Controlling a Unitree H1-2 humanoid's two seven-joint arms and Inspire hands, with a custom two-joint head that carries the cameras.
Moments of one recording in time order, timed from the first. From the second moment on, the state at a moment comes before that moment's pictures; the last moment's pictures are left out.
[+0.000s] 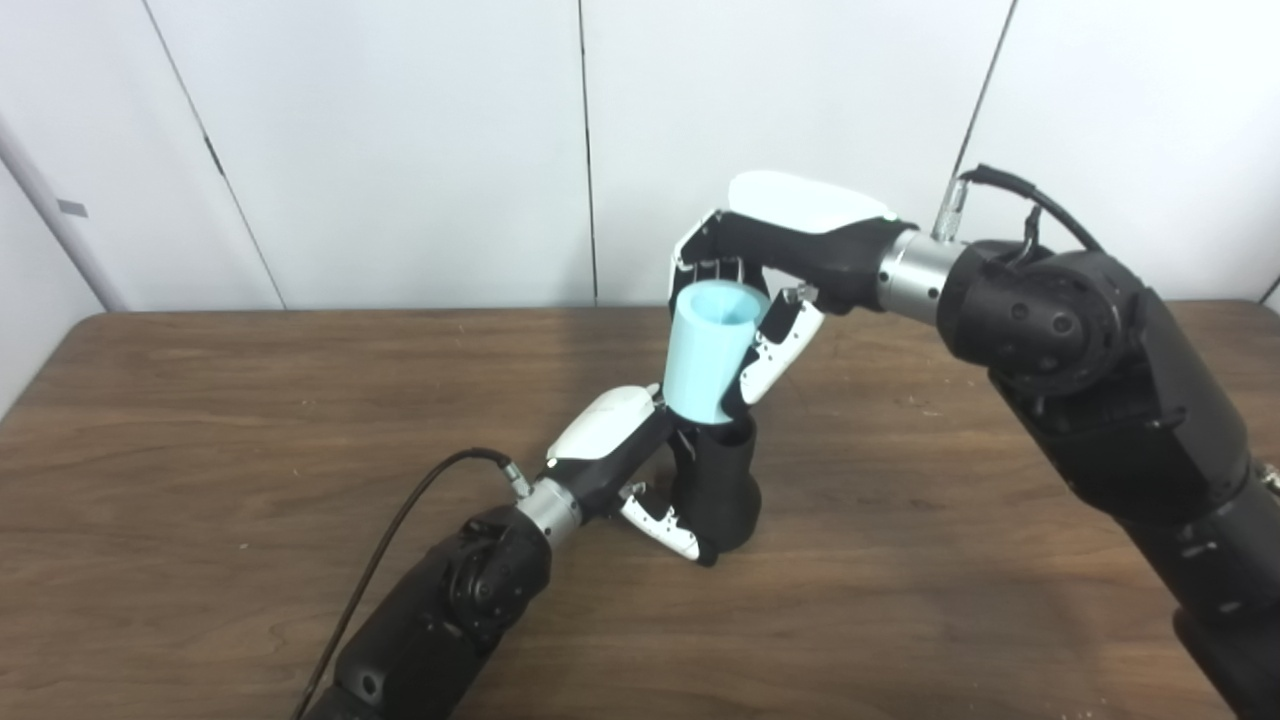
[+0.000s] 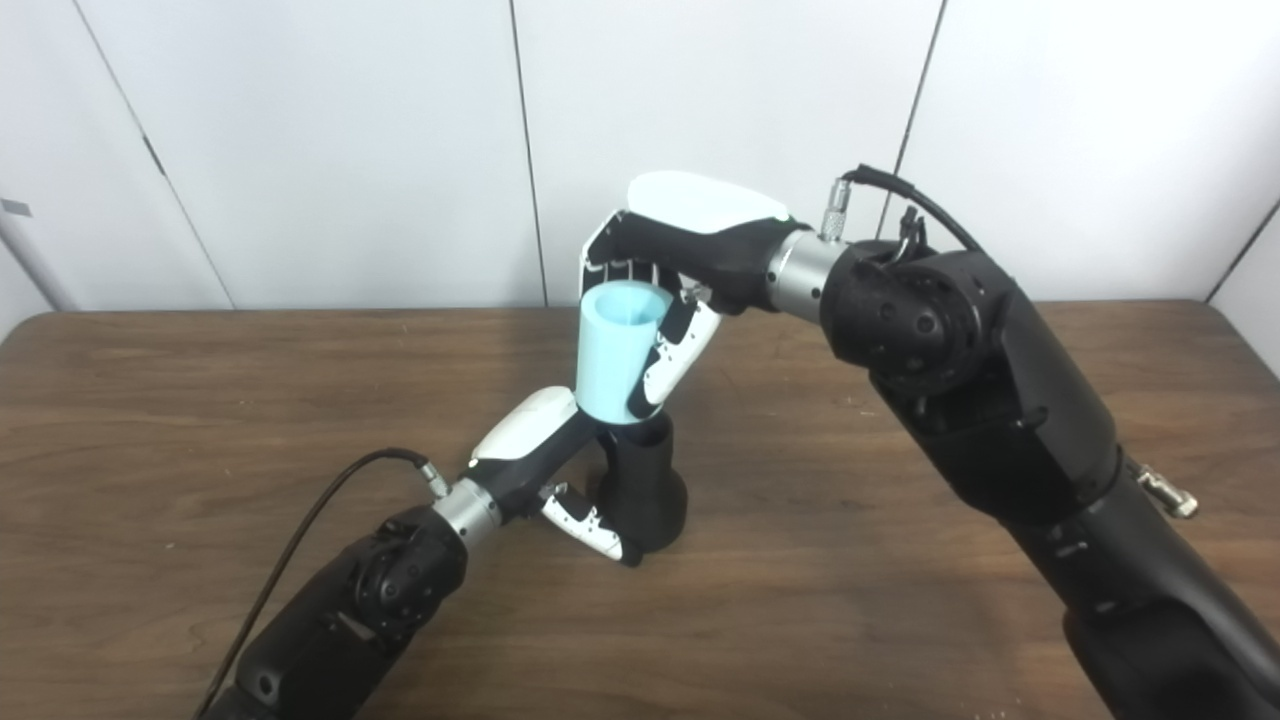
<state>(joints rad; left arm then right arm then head) -0.50 0.20 -0.52 0.27 0.53 -0.08 -0.13 -0.86 -0.47 0.40 -0.30 -0.51 0.37 0.77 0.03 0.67</state>
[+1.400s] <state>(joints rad) -0.49 0.22 -0.53 0.25 0.53 -0.07 -0.13 -0.87 -0.48 0.39 -0.26 -0.56 0.36 0.79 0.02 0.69</state>
